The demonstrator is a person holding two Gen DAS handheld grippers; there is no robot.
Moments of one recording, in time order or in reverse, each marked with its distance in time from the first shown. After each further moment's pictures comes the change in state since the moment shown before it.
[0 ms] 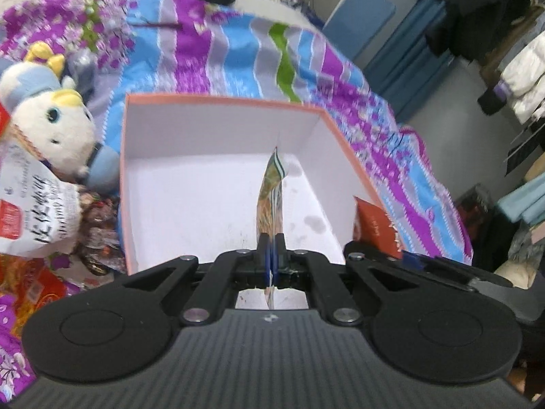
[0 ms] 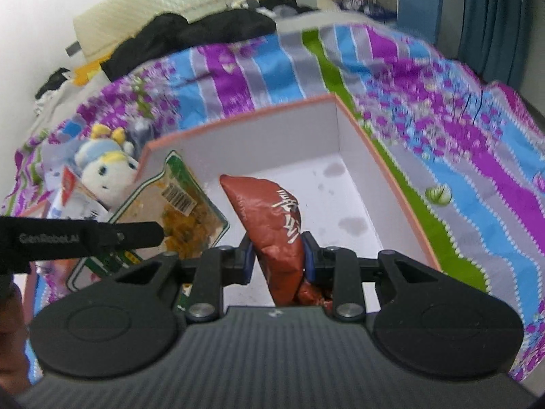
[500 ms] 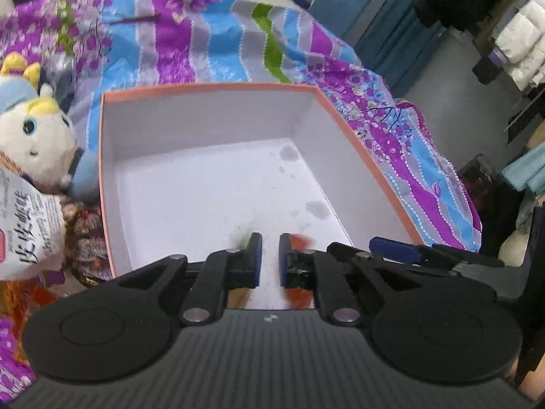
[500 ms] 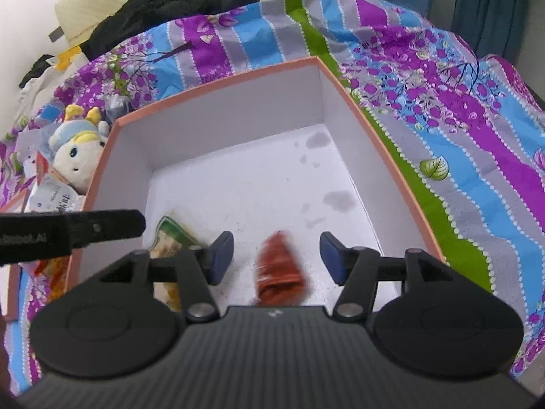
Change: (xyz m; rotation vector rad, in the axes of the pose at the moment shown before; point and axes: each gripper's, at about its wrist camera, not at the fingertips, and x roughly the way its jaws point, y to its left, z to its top) left arm 0.018 -0.010 0.001 0.106 0.023 0.007; right arm 0.022 -0.013 -0.006 0.015 0.072 -0.033
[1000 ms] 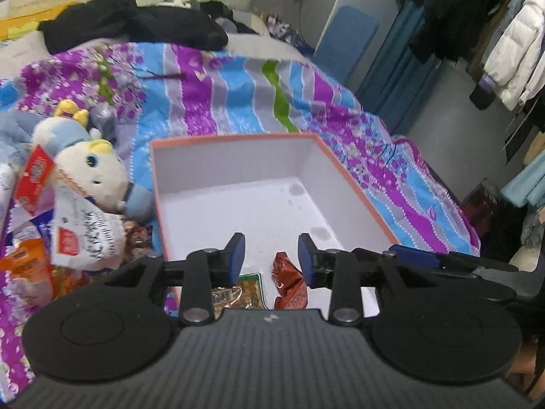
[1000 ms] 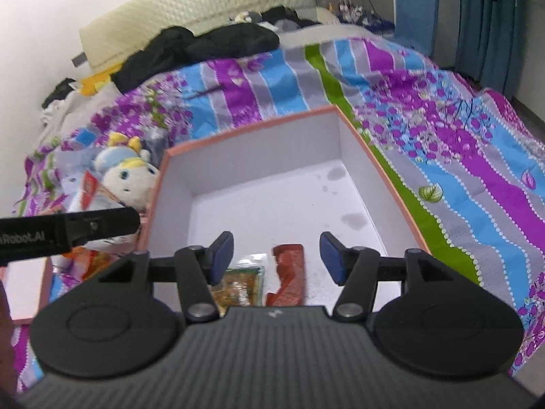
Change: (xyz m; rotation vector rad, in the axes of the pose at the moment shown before) left arm -0.110 -0.010 -0.030 0.014 -0.171 0.061; right arm -0.083 0.028 -0.013 -0.012 -0.139 0.045
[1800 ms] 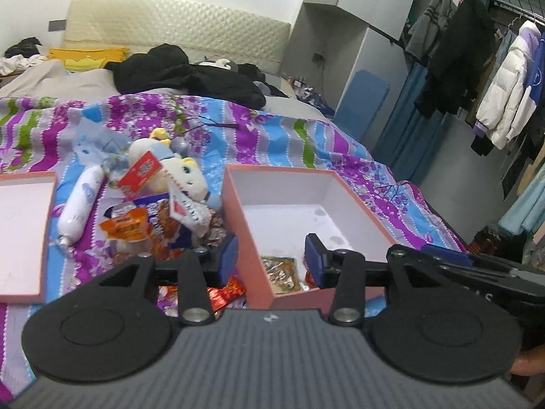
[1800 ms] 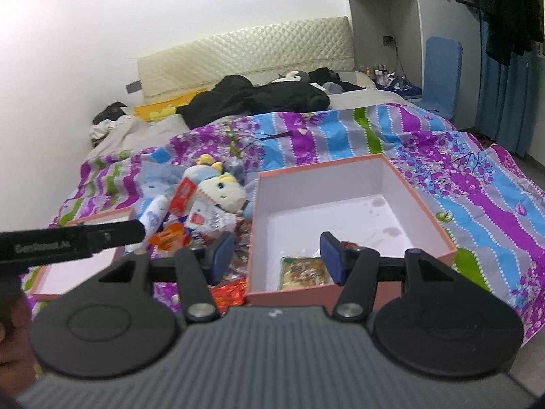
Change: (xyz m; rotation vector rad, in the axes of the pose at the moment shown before) left arm -0.206 0.031 -0.126 -0.040 -0.233 0.080; right arm -0.148 0.091 -0.082 -0.099 -0.208 0.082
